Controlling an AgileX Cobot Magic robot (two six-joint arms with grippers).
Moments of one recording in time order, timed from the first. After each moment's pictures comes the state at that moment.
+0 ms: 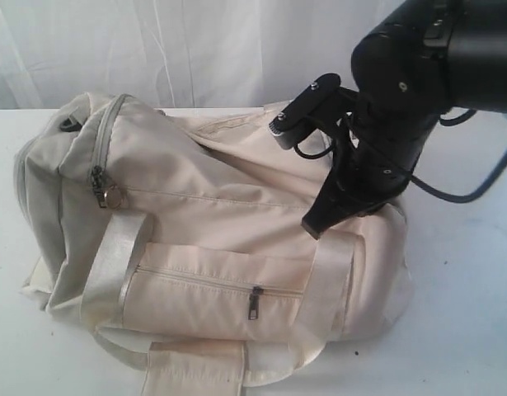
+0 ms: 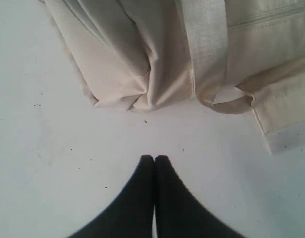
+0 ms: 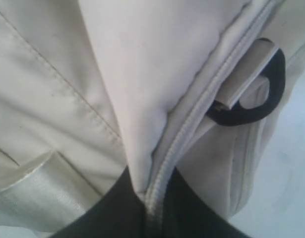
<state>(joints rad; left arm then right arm) -0.35 0.68 -0.62 -0.05 0.92 0.20 0.76 1.59 -1.22 -0.33 1.00 0.03</state>
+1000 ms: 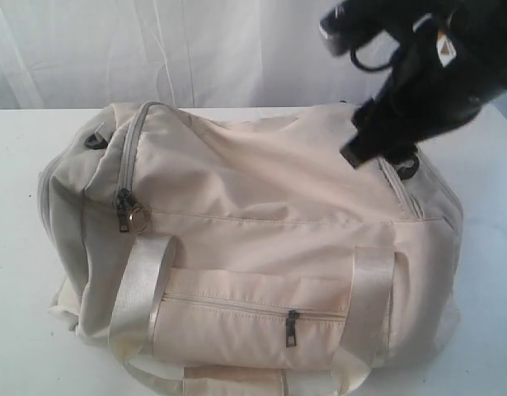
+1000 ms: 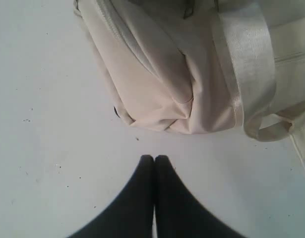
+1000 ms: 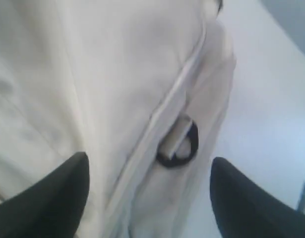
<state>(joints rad) -0.35 0.72 -0.62 -0.10 0.85 0.20 0.76 1.34 -1.24 -0.40 0.98 0.05</state>
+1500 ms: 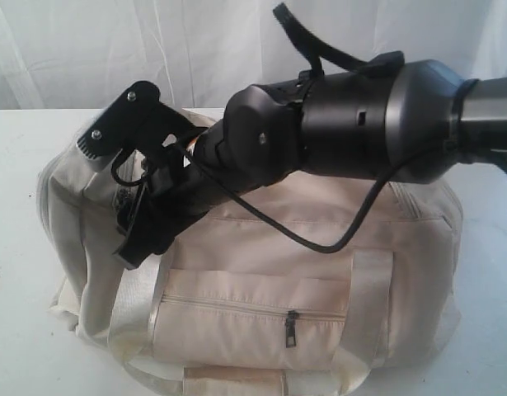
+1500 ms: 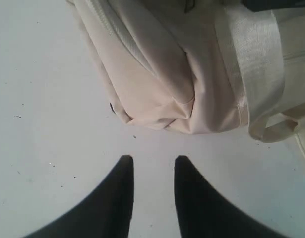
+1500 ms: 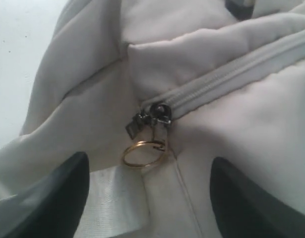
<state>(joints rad) -0.35 0.78 -0.62 -0.10 0.83 0.20 1.00 1.77 -1.28 0.25 0.35 -0.54</state>
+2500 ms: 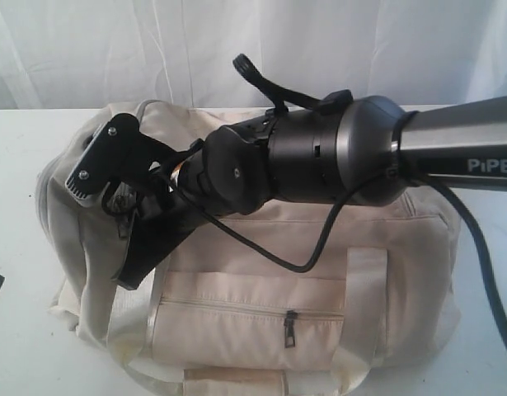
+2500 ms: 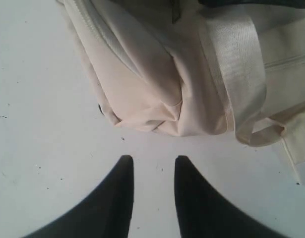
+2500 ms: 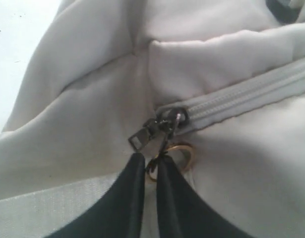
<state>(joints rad) -0.35 0.78 -0.62 -0.15 0.83 0.20 1.02 1.84 -1.28 0.23 0.27 -0.62</state>
